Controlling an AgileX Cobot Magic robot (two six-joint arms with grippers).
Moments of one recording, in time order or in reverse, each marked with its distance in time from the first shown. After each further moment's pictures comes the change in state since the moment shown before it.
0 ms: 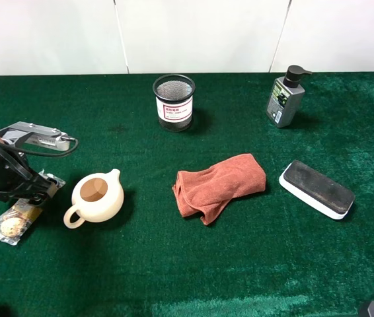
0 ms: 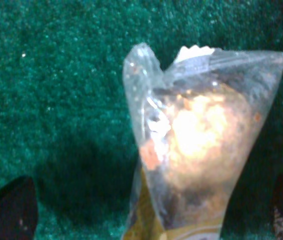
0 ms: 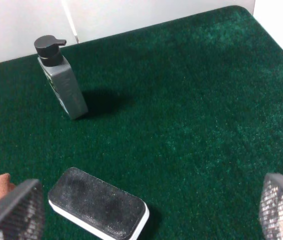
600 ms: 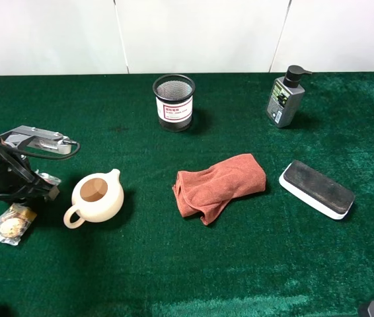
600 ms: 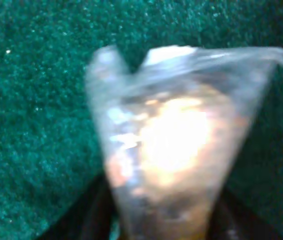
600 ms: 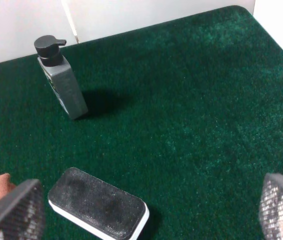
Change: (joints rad) left arm 0.000 0.031 0.000 -0.006 -0.006 0.004; right arm 0.000 0.000 0.000 0.000 0.000 0.000
